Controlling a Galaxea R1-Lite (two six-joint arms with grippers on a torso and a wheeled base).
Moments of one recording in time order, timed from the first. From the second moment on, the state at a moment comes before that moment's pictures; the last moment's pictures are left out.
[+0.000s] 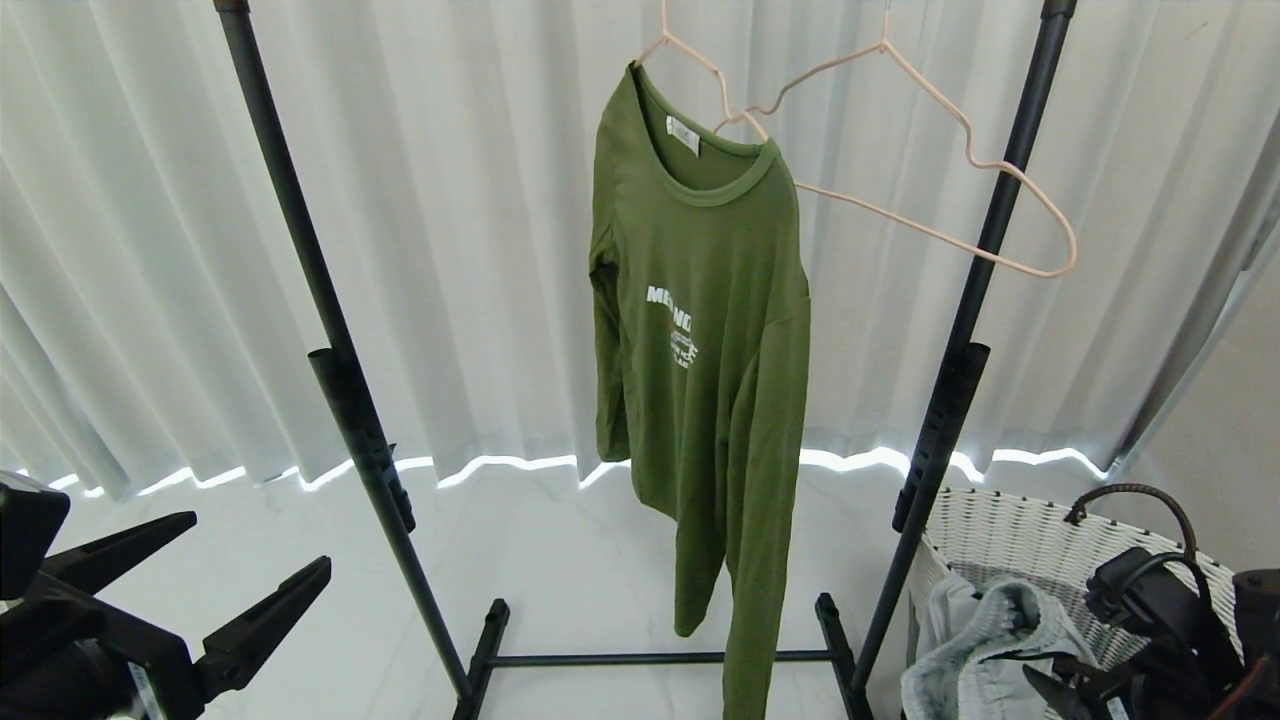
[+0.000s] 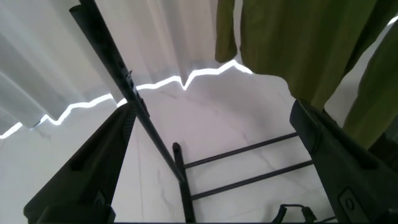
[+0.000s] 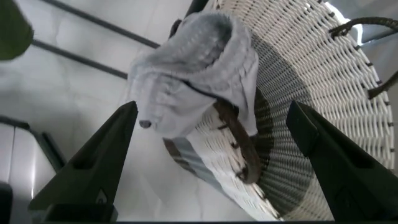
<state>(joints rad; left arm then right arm) -0.13 0.93 -0.23 -0.46 -0.11 0.19 0.25 1.59 0.00 -0.96 -0.10 -0.25</state>
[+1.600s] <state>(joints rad) -0.17 0.93 -0.22 -0.46 -0.11 0.23 0.09 1.98 -0.27 -1.00 -0.11 -0.35</state>
